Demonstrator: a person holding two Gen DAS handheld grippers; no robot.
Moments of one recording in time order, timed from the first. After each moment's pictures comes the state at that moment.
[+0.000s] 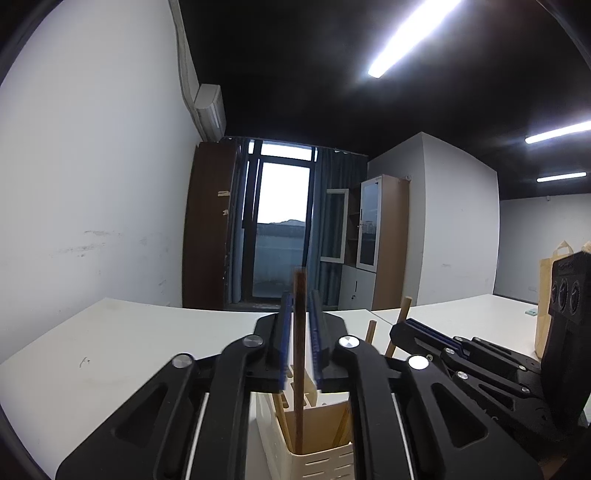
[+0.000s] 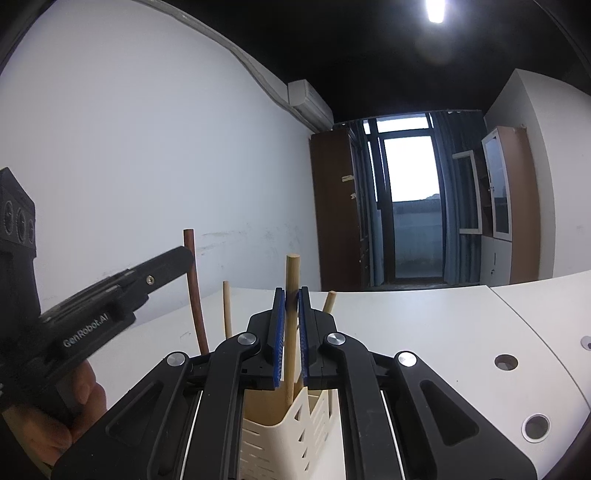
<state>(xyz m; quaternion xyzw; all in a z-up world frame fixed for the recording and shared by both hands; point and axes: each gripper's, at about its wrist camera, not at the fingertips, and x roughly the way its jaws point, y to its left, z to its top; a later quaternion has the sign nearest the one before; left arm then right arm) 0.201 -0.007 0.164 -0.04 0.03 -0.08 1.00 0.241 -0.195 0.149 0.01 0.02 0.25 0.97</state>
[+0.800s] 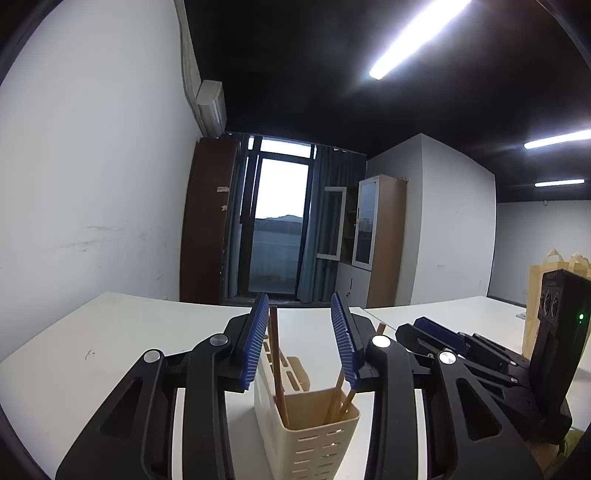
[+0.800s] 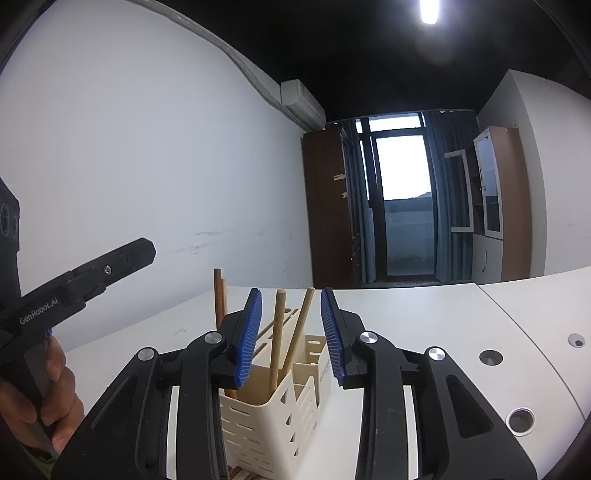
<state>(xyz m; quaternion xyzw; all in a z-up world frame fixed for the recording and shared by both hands) 0.180 -0.001 0.170 -0.04 0.04 -0.09 0.99 0.223 -0.202 0.151 0.01 0.02 0.24 0.97</state>
